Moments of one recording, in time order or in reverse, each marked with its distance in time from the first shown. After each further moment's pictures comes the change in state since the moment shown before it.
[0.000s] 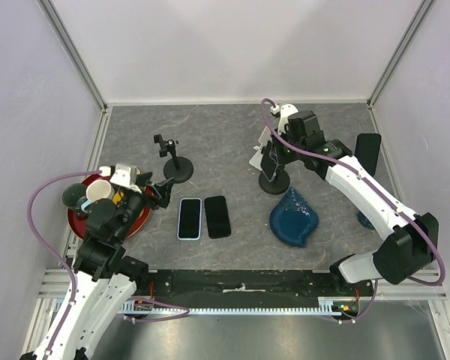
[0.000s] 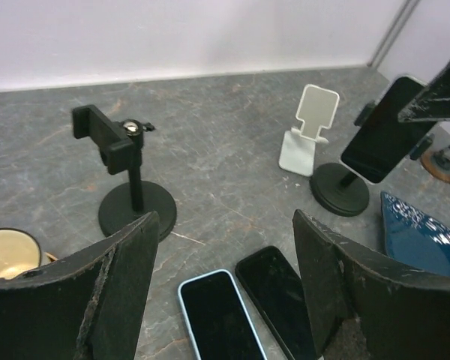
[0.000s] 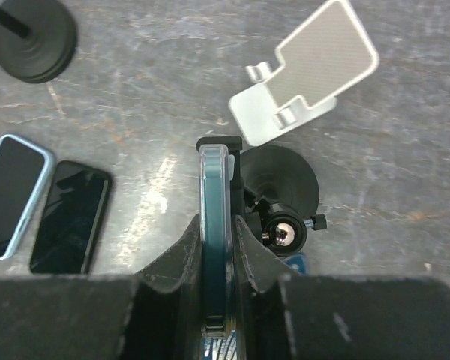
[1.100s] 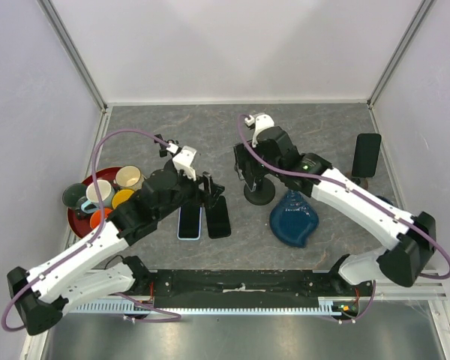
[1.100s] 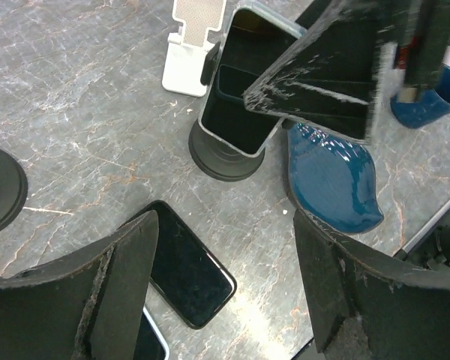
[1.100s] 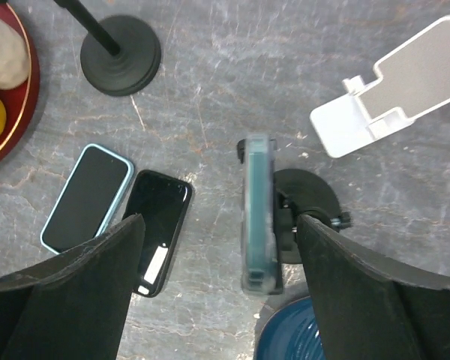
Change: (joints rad) left arm -0.439 0.491 0.203 -0.017 -0.087 -0.140; right arm 0.312 0.018 0.020 0.043 0.205 0.203
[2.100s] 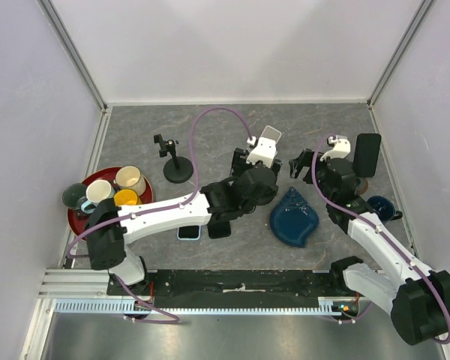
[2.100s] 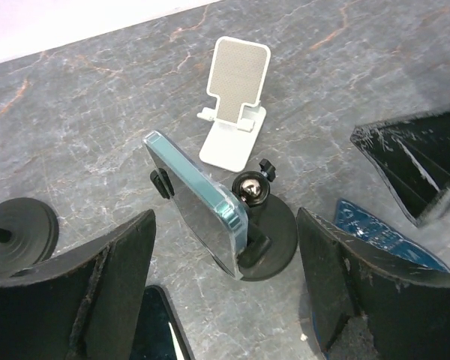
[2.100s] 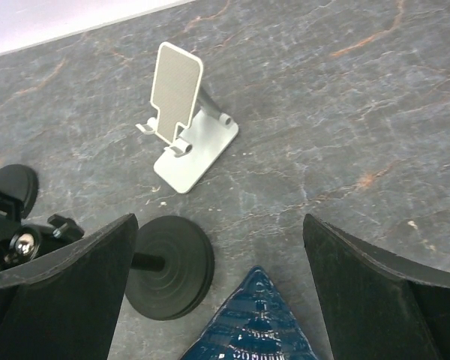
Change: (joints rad) left arm -0.372 0.729 0.490 0.118 -0.754 0.027; right arm -0.481 -0.441 -0.706 0.578 -0.037 0.089
